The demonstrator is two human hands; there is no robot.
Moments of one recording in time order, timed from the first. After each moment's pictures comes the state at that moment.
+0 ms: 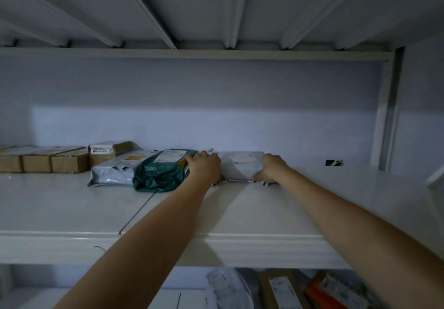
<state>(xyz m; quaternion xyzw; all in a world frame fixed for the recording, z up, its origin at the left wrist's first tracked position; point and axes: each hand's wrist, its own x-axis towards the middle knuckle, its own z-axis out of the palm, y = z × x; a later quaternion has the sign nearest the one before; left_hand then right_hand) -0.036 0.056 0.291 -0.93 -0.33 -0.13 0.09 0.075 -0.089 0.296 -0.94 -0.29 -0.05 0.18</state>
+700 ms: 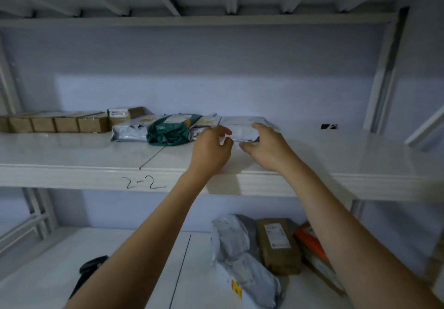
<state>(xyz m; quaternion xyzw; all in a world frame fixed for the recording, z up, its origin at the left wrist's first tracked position) -0.145 -0.050 0.250 -0.84 -0.17 -0.45 -0.23 -0.063 -0.180 0.271 -0.83 -0.40 -0.08 0.37</state>
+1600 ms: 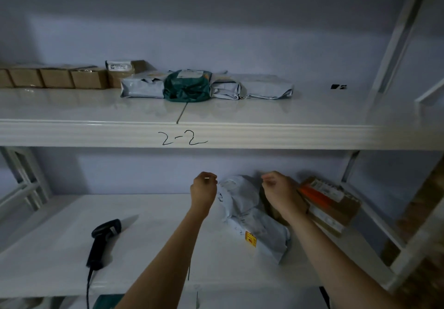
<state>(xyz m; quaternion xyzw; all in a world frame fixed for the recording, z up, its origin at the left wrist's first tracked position) -0.184 0.038 0.014 -0.70 -0.32 -0.31 -0.56 -0.111 -0.153 0.059 -0.86 -0.21 0.01 0.46</state>
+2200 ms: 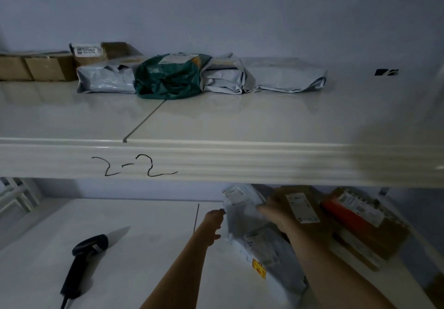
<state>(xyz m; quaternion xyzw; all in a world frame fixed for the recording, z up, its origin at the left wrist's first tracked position) -0.086 0.078 -0.093 -0.56 -0.42 -0.04 -0.72 0.054 -0.063 -0.068 -0.88 -0.12 0.29 0.36</state>
